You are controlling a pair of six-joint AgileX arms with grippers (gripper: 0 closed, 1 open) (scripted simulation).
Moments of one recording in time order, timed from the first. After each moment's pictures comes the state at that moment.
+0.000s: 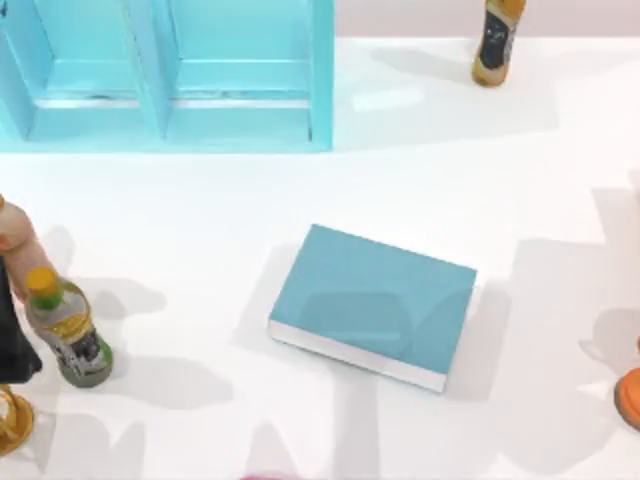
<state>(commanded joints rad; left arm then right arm) 0.00 0.00 0.00 0.00 0.00 0.00 -0.42 1.89 1.69 -1.35 0.00 -0.40</state>
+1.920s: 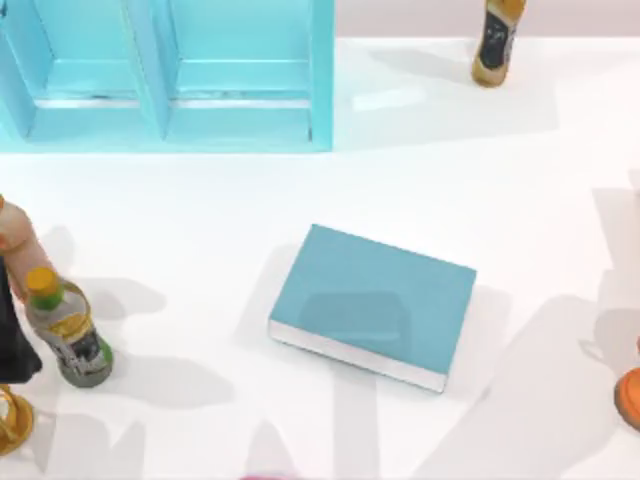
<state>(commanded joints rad) 0.00 0.00 0.00 0.00 0.00 0.00 -0.42 1.98 1.40 -1.00 0.00 -0.41</state>
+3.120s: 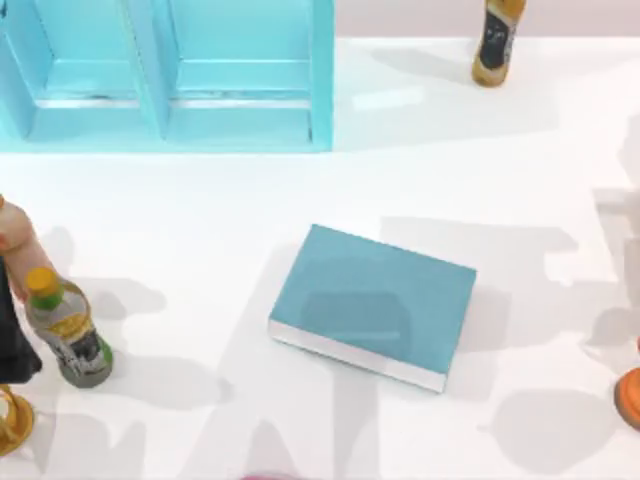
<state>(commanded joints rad) 0.00 0.00 0.00 0.00 0.00 0.00 -0.16 1.89 1.67 -1.37 0.00 -0.14</state>
